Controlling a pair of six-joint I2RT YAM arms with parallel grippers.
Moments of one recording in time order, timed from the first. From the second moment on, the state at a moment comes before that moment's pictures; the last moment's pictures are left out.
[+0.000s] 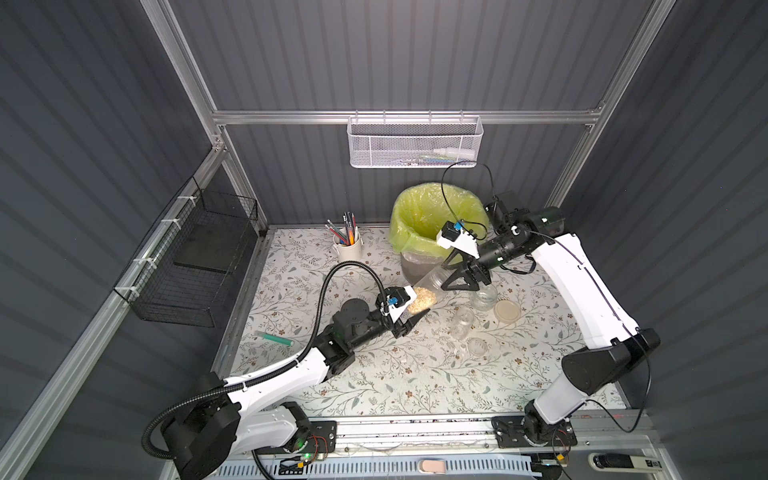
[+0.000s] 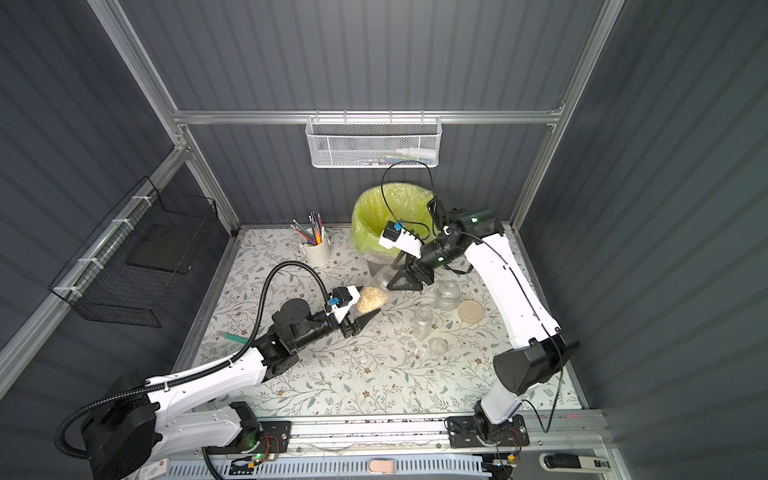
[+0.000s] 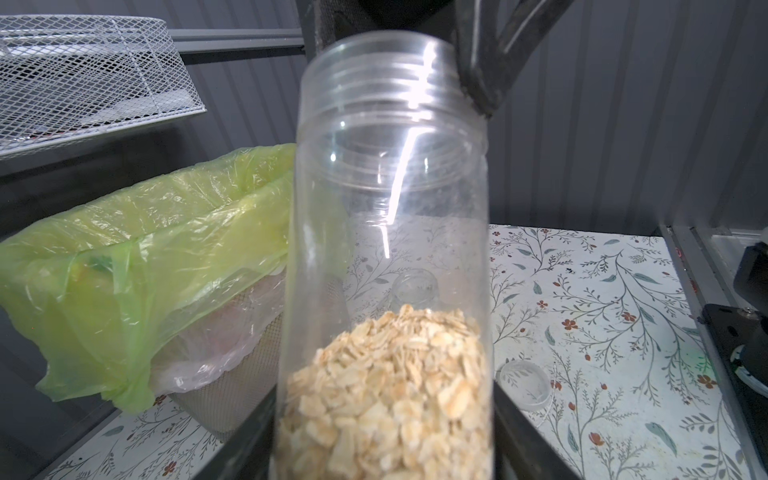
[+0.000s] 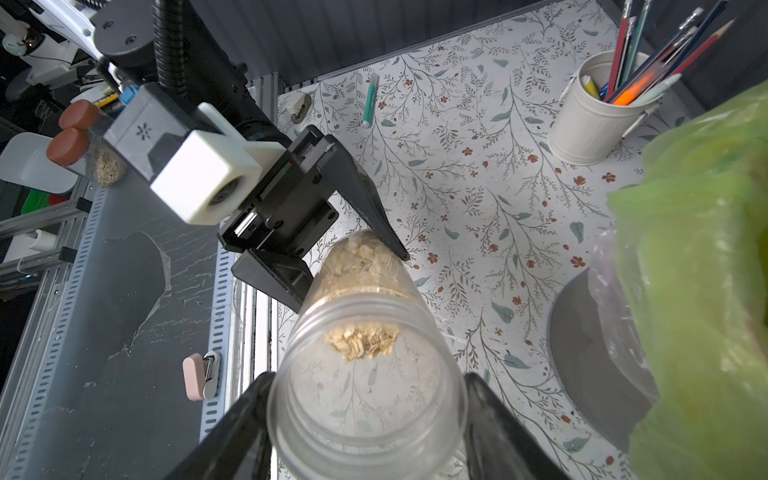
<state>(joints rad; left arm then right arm) -0.85 1.19 0.60 0.54 0.20 0.22 0.39 1.66 1.96 -1.47 -0.82 -0.79</state>
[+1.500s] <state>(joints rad) -0.84 1.19 0.62 0.43 0.21 0.24 0.33 1.51 1.66 -1.14 -0.86 -0.60</state>
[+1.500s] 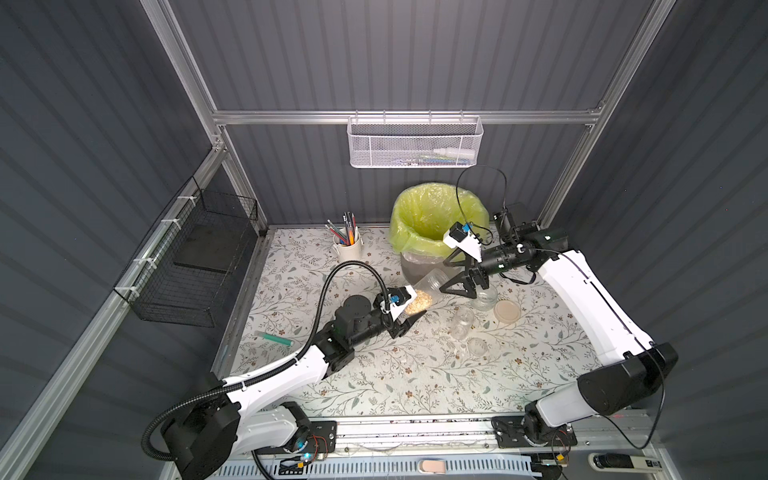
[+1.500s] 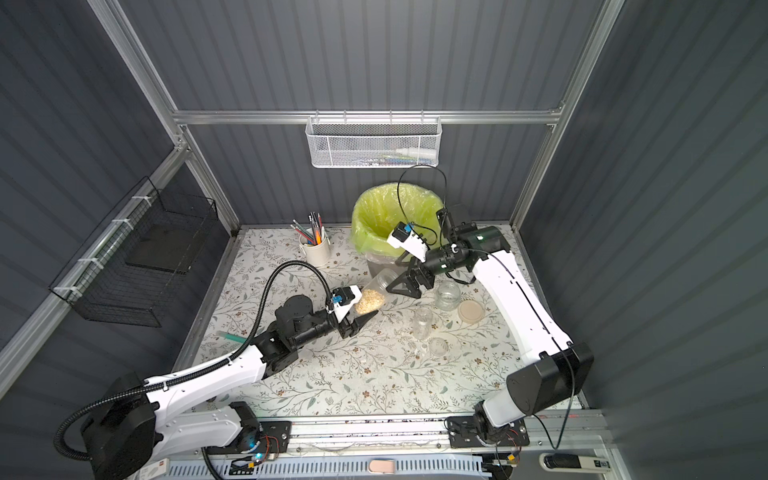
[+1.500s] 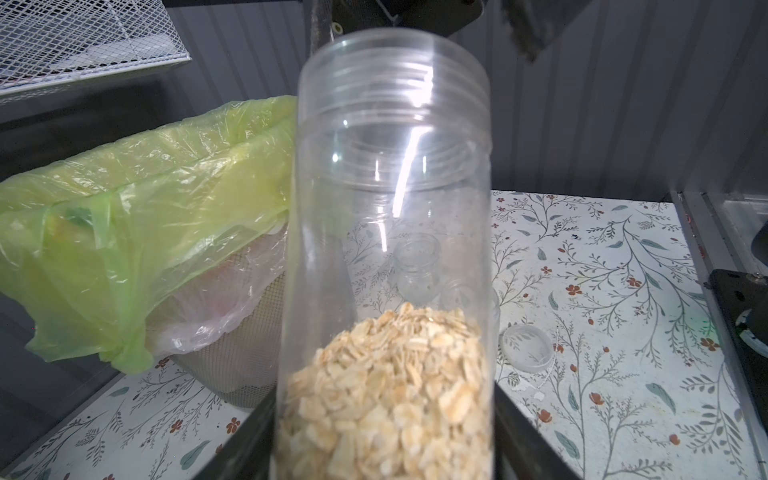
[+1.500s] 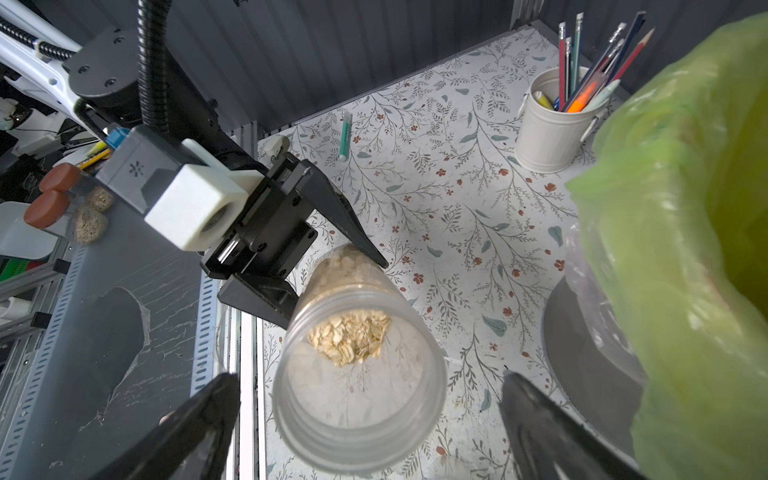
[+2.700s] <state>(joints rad) -0.84 1.27 0.71 0.38 0.21 0.33 0.30 1.41 1.58 -1.16 -0.78 0.67</state>
